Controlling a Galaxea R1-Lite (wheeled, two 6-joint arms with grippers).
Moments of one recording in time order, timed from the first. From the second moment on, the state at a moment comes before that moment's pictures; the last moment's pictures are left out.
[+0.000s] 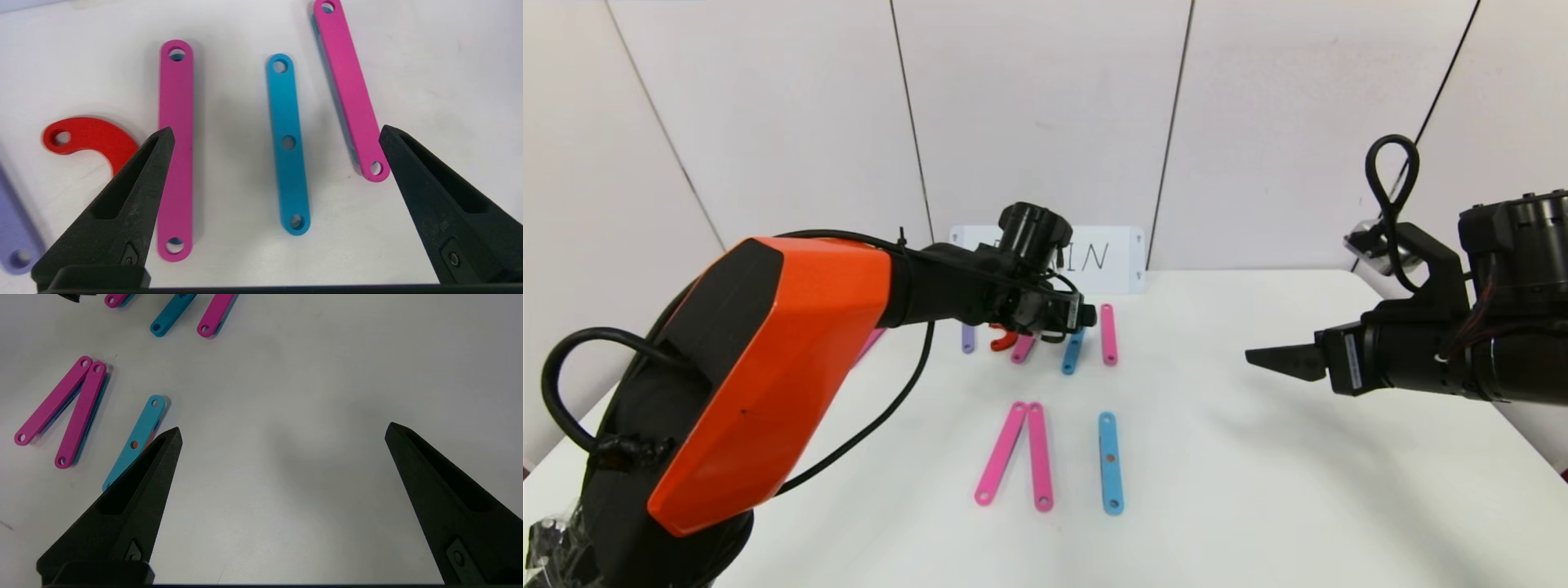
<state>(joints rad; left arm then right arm) -0.59 2.39 -1.98 0.20 0.08 -0.26 0.22 1.54 -0.86 -0.07 0.21 0.00</state>
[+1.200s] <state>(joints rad) -0.11 2.17 -1.91 0.62 -0.08 -0.07 0.20 1.57 -0.87 -0.07 0.28 0.00</state>
